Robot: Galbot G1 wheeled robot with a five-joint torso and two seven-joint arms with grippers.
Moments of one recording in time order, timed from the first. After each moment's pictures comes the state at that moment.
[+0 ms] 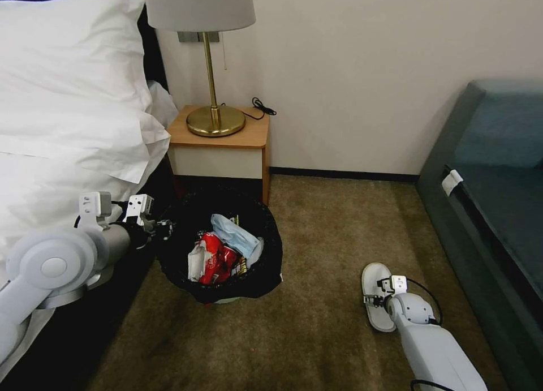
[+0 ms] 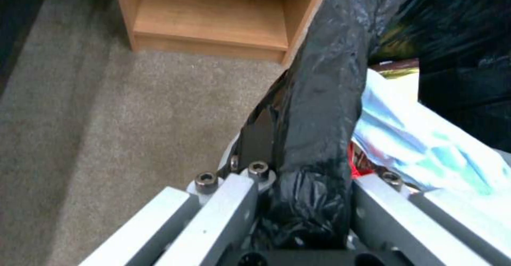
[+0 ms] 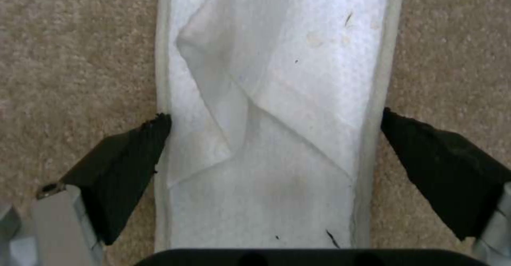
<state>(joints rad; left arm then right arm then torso) 1.07 -0.55 -0.47 -2.21 -1.67 0.74 -0.68 -0.95 1.25 0.45 1.05 0.30 -0.63 0.08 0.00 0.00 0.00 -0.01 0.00</state>
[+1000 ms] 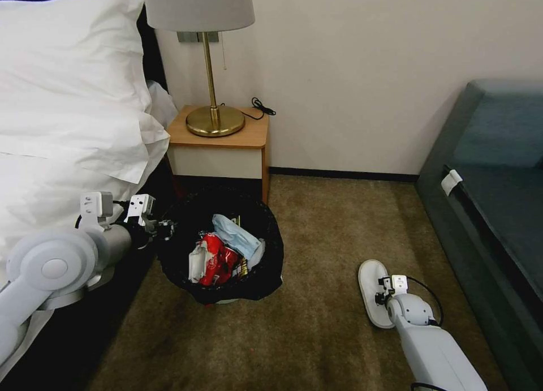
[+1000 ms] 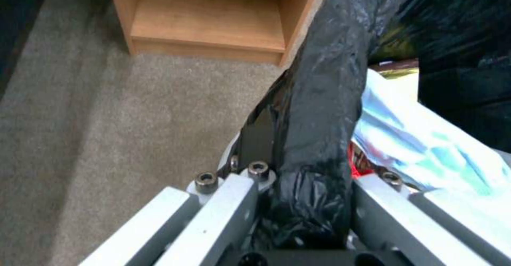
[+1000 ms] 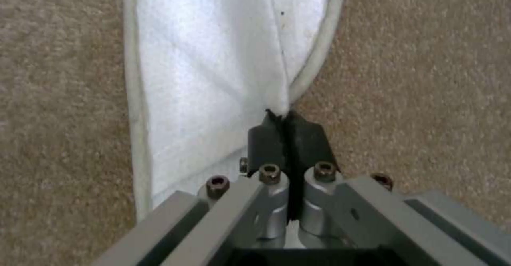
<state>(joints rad) 1.07 -0.54 -0.47 -2.22 -1.66 0.74 -0.67 -0.96 1.25 0.44 1.08 0.28 -0.59 0.12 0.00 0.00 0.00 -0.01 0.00</state>
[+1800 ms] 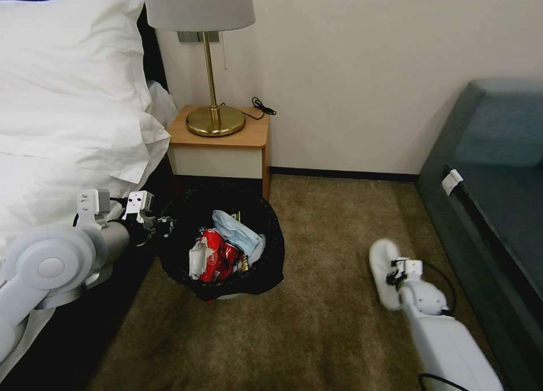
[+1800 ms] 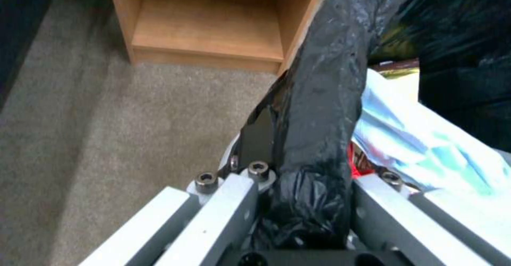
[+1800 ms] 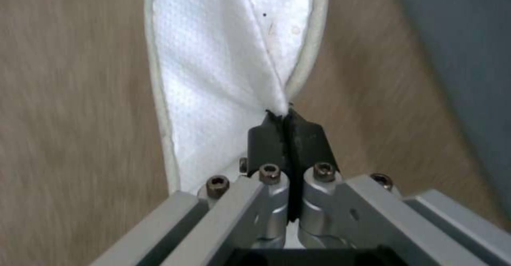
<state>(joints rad) 1.07 -0.56 -0.49 -2.23 -1.66 0.74 -0.67 -0.97 1.16 0.56 1.30 0.39 -0.53 0.17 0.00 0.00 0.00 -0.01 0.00</state>
